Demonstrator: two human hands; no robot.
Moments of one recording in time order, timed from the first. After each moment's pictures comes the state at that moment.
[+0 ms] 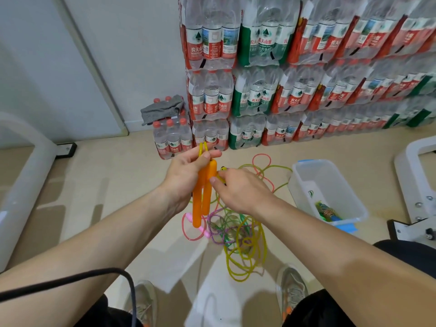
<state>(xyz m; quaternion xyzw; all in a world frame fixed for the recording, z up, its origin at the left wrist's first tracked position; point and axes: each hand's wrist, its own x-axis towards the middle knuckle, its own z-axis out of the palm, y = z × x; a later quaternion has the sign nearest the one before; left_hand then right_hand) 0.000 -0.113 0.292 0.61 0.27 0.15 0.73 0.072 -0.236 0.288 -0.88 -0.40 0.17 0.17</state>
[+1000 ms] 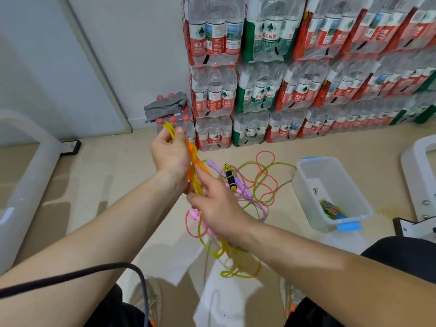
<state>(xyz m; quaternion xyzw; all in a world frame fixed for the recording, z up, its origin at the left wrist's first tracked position) 0.024 -0.088 0.296 0.55 0.40 0.39 0.62 0.009 -0.220 0.273 -0.69 -0.35 0.30 0.56</state>
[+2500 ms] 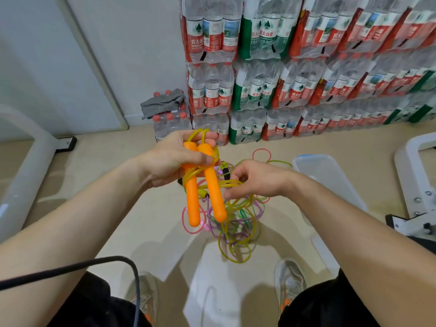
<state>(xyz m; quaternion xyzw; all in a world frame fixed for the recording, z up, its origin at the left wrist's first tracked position) -0.012 -0.081 0.329 0.60 0.15 -0.02 0.78 0.117 -0.263 0.286 -0.75 -0.43 0.42 0.28</state>
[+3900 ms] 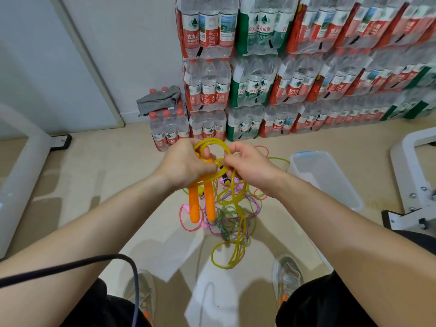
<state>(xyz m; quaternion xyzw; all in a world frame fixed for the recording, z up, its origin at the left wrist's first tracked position) 0.000 -0.104 0.303 0.85 0.25 0.07 0.46 0.100 -0.246 0.287 -0.75 -0.27 0.34 0.50</state>
